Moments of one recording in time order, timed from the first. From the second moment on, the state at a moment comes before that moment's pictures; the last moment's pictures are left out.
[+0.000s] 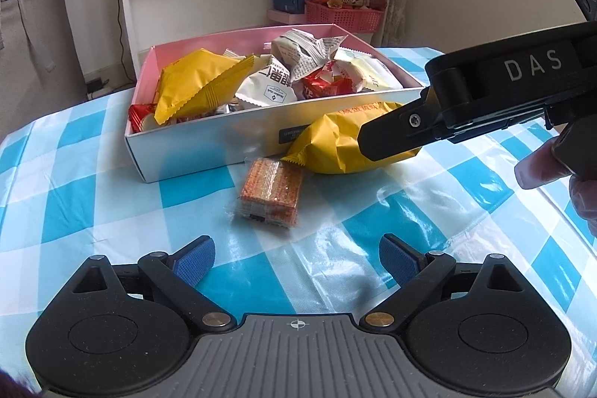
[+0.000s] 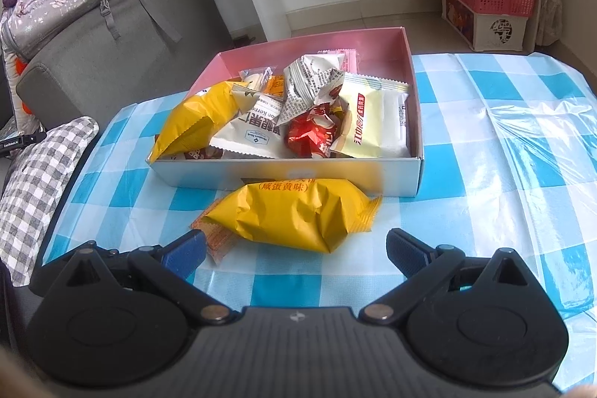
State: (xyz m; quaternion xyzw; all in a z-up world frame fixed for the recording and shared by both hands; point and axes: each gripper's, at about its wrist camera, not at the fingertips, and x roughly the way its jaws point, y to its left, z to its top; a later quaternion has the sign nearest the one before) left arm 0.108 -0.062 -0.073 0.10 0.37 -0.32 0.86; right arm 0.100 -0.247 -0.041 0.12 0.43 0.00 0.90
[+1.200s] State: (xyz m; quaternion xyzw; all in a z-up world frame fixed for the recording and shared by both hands) left arm 0.155 -0.077 -0.078 0.06 0.37 -0.32 0.87; right arm 0.126 -0.275 -0.064 0.27 0.43 -0.05 0.86
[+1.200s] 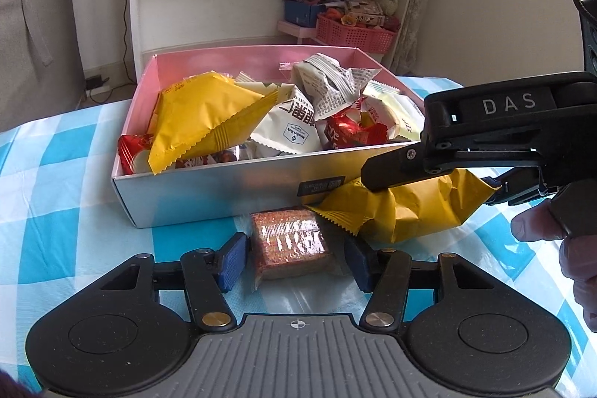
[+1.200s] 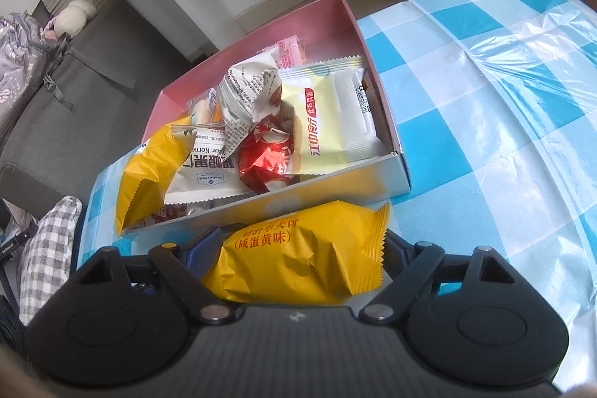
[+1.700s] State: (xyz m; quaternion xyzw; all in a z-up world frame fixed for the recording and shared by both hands) left arm 0.130 -0.062 -0.074 0.10 0.38 -0.33 0.86; right arm 0.102 -0.284 -0.055 0.19 0.44 -0.06 0.88
